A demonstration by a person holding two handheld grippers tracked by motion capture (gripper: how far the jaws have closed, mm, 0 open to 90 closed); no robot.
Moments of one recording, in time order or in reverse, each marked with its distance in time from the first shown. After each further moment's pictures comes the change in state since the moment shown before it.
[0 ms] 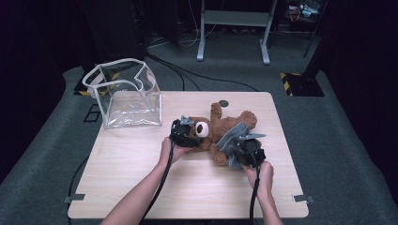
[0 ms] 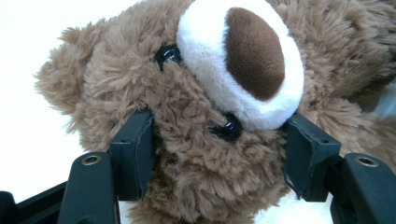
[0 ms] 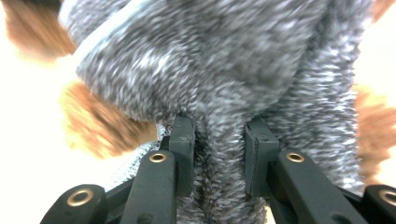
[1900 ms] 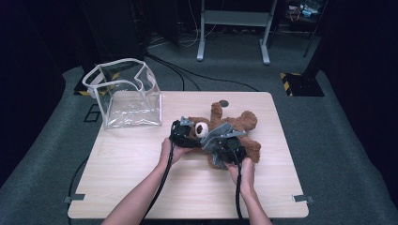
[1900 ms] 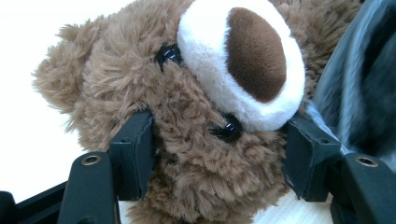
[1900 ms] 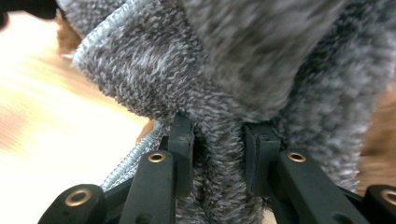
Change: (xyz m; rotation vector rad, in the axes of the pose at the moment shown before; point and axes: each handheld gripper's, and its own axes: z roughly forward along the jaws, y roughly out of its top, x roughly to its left) left arm 0.000 -0.003 0.000 -0.003 -0.002 0.000; right arm 0.043 0.012 0.041 0.026 0.087 -0.046
